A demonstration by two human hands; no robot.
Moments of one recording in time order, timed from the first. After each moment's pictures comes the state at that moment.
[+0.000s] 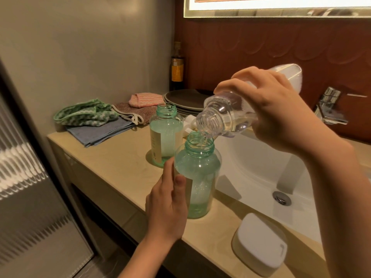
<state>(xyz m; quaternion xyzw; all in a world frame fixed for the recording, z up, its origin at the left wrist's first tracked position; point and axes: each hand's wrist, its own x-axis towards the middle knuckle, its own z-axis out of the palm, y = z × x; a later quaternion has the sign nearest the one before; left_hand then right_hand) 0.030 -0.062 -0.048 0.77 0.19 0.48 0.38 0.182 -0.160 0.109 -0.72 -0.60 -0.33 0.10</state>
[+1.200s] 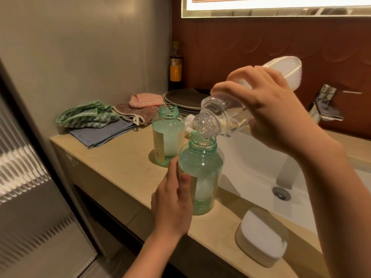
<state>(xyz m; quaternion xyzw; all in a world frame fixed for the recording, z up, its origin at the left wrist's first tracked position) 0.031 -0.060 -0.051 0.78 0.20 0.47 0.37 0.172 -0.156 0.109 -0.71 -0.58 -0.38 0.08</state>
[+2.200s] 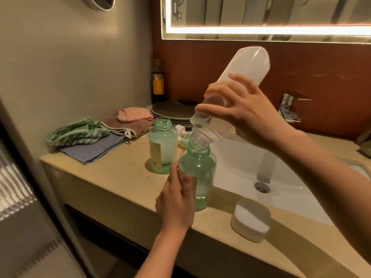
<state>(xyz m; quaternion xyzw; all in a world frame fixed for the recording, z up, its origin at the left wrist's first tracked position) 0.029 -0.061 -0.047 0.79 0.20 0.43 0.39 0.159 -0.160 0.127 -0.64 -0.60 -0.47 -0.06</state>
